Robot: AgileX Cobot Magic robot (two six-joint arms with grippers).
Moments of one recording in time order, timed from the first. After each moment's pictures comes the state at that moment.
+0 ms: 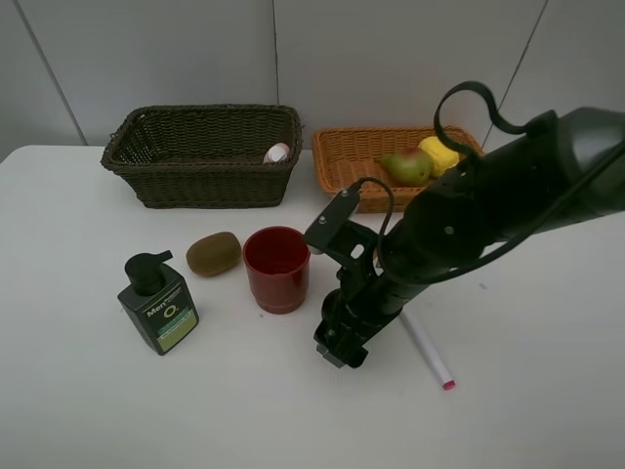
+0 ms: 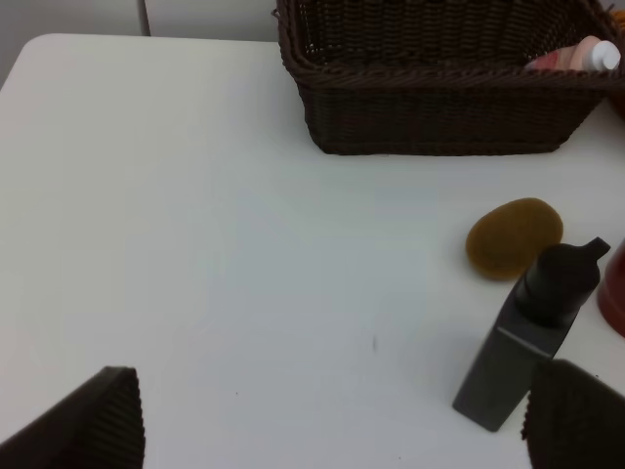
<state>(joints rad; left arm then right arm) -0.07 -0.01 -0.50 0.02 1.07 -0.14 0.77 1.82 -0.83 -0.06 0.33 -0.25</state>
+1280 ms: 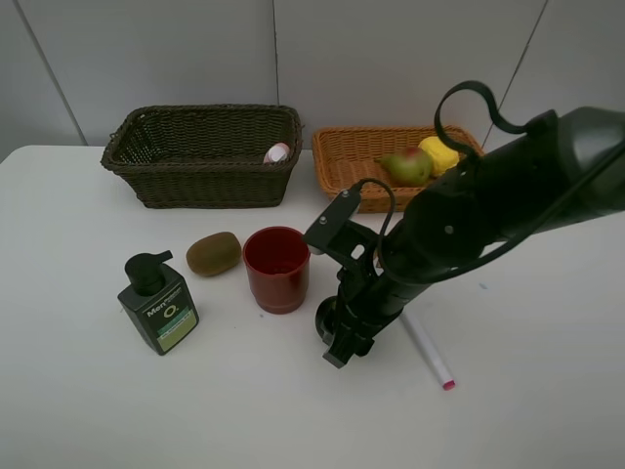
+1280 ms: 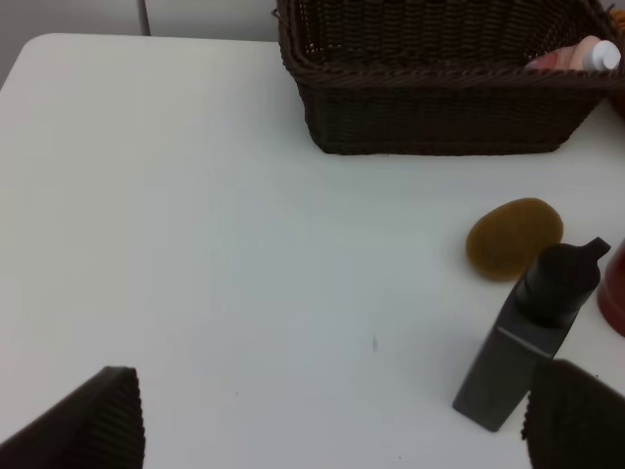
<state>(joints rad) -0.07 -0.01 -0.50 0.02 1.07 -0.14 0.77 1.82 -0.83 -0.05 0.33 -0.25</state>
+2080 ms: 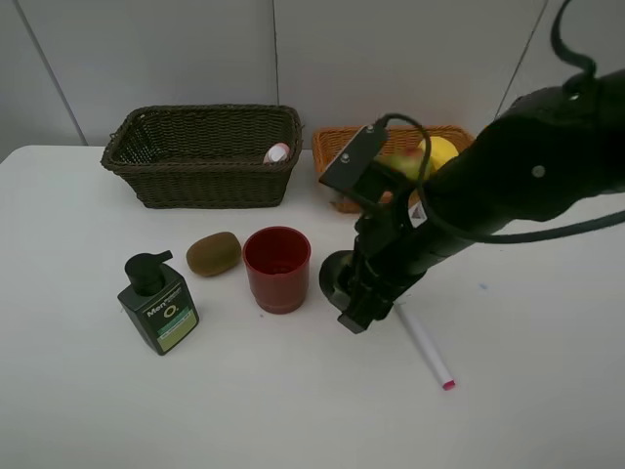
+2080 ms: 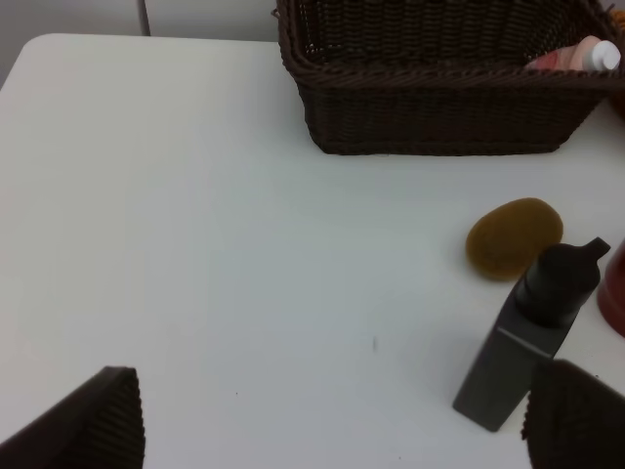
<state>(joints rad) -0.07 -0.01 -0.50 0.02 1.07 -0.14 0.77 1.56 -0.83 -0.09 0.44 -0.25</state>
